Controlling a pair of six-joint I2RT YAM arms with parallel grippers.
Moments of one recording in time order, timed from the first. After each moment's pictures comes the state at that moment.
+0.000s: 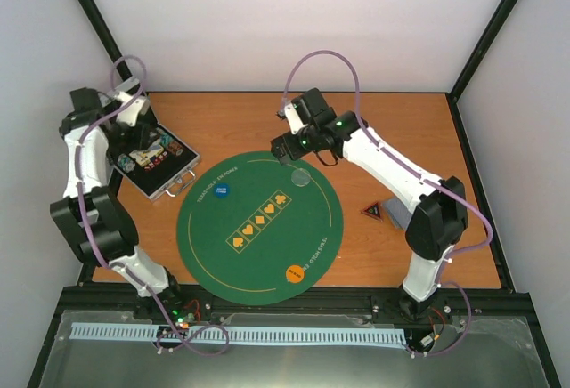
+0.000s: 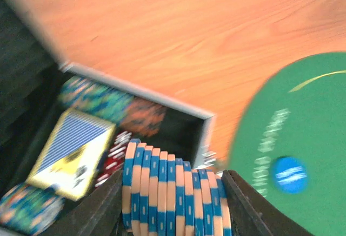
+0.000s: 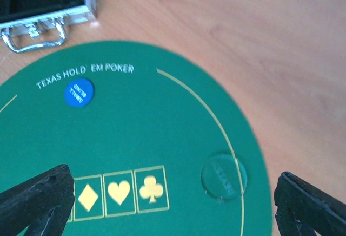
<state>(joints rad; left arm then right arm) 0.44 1.69 1.51 -0.87 0.51 0.62 0.66 1.81 1.70 -0.79 -0.13 0.07</state>
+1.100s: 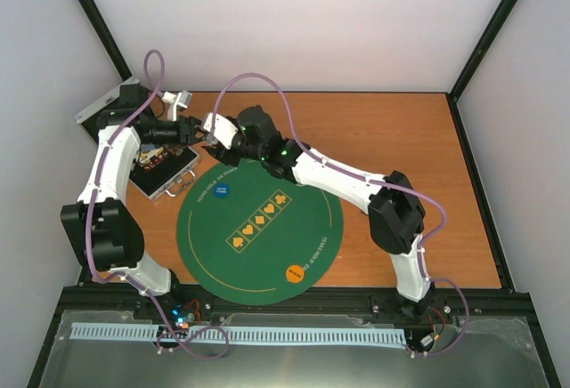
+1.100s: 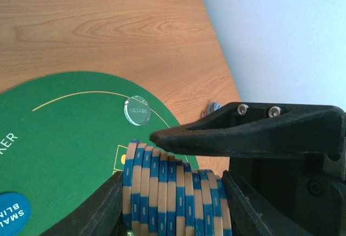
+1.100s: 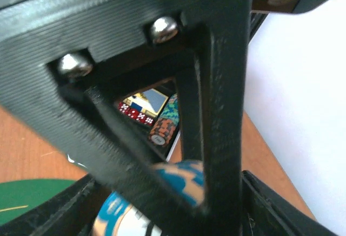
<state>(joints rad) 0.13 1.58 1.48 -1.00 1.04 0.08 0.92 2.00 1.72 -0.03 -0.17 -0.42</state>
